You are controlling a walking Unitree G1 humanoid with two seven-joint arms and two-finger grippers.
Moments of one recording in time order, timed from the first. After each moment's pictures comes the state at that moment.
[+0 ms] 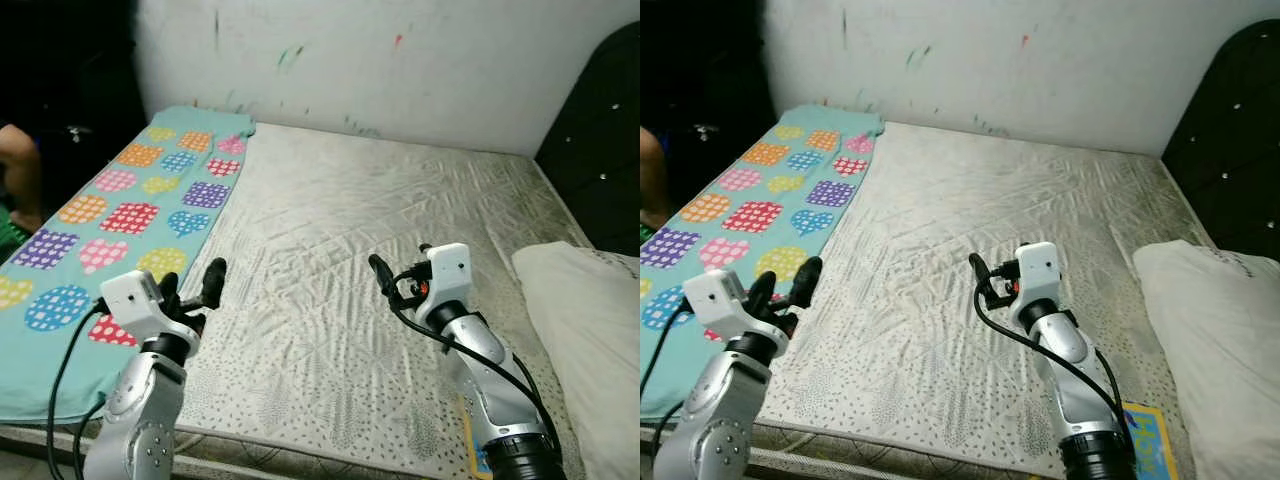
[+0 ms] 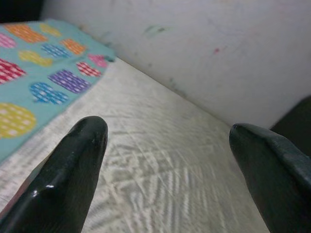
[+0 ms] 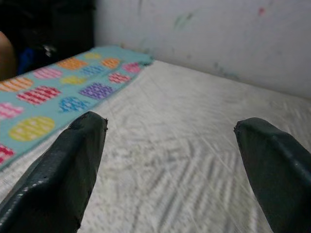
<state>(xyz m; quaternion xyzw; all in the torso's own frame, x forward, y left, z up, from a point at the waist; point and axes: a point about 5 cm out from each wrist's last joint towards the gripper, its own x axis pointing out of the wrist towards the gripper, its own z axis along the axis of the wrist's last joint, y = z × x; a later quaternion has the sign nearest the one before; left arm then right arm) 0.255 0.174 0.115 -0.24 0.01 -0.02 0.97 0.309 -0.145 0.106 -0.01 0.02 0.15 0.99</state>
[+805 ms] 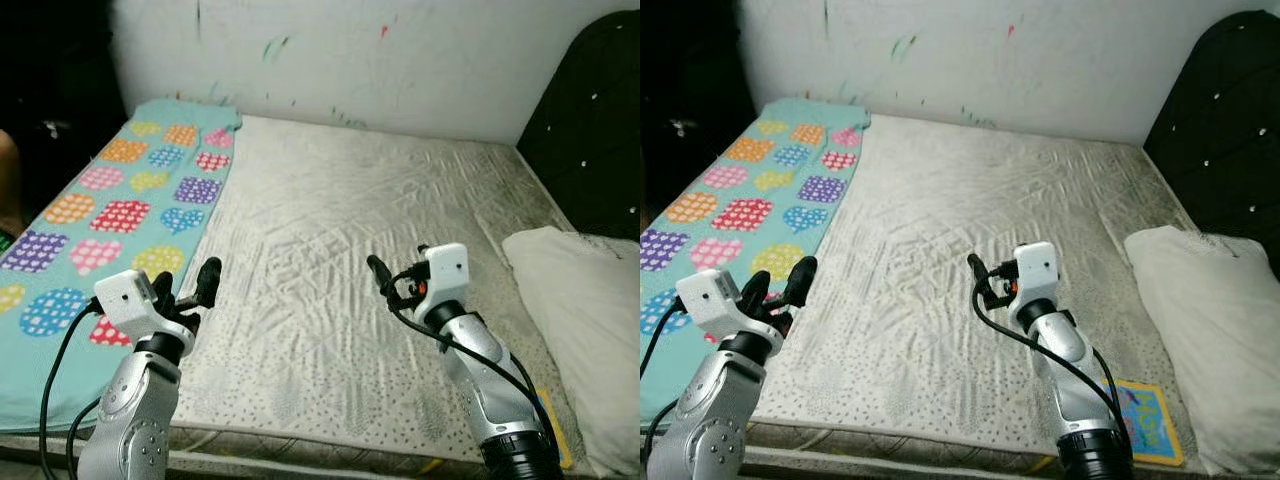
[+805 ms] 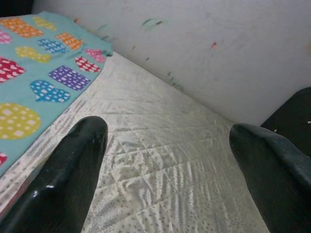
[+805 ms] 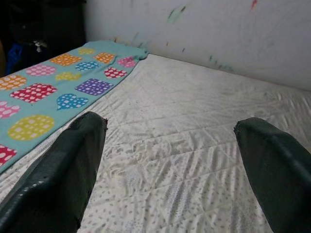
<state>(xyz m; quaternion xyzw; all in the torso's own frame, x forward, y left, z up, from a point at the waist) 0.254 0.179 0.115 -0.24 0.01 -0.01 0.97 0.310 -0.141 0.106 -0.01 0.02 0.15 0.99</state>
